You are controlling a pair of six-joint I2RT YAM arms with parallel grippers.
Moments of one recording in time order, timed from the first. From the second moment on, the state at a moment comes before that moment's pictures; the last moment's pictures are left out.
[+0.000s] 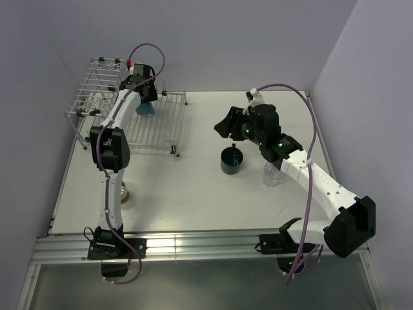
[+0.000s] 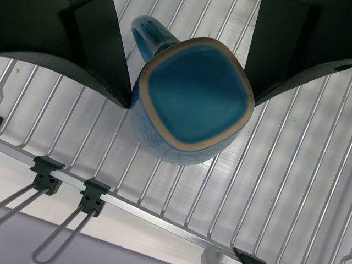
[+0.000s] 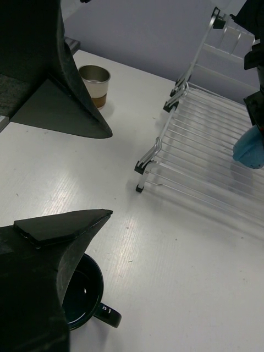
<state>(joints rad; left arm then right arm) -0.17 2.40 2.29 -0.69 -0.38 -0.35 0.49 1.24 1.08 -0.19 -0.12 0.58</state>
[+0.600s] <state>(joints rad) -0.20 2.30 2.18 -0.62 -0.42 -0.33 0.49 1.25 1.08 -0.19 -0.12 0.56</state>
